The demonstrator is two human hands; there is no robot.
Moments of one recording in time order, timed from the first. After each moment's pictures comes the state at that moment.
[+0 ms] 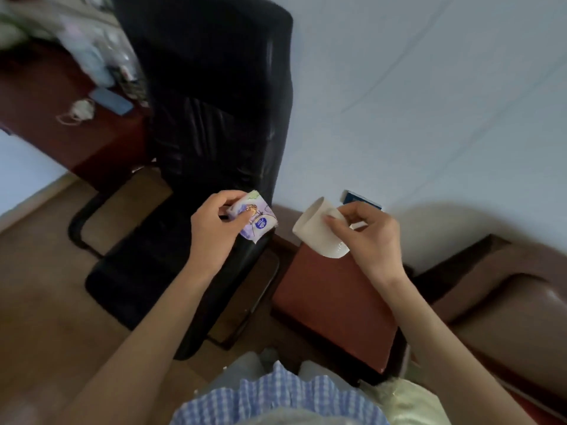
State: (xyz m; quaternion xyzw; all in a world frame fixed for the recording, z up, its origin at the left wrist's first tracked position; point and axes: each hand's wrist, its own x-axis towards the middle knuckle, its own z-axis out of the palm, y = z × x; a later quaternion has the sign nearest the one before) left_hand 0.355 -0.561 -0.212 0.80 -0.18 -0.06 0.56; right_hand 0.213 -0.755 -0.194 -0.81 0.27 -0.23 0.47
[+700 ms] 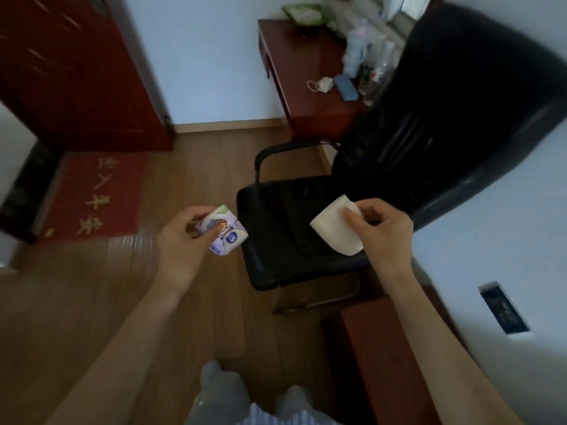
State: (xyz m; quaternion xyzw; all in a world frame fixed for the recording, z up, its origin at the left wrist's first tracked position) left_hand 0.185 -0.312 -0.205 0.80 0.20 0.17 0.54; right_hand 0.270 -0.592 -0.178 -0.86 -0.04 -0.08 0.49
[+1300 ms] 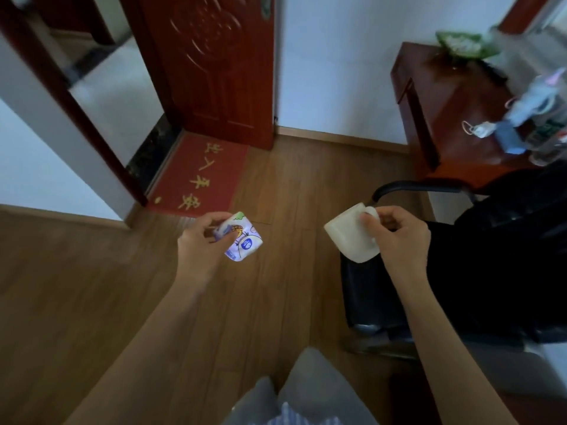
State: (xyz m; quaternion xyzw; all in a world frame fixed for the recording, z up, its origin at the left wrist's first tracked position) left_hand 0.105 -0.018 -0.214 0.73 0.36 0.24 0.53; right_hand 0.270 -0.254 -0.184 -0.85 -0.13 0.00 0.50
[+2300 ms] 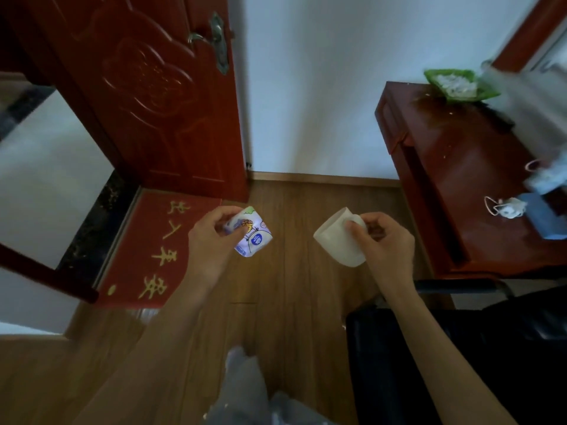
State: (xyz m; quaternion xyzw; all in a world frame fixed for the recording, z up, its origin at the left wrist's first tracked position) left_hand 0.527 0.210 -0.200 0.74 0.26 0.22 0.57; right_hand 0.636 -0.033 -0.192 -0.87 -0.12 -0.02 0.48
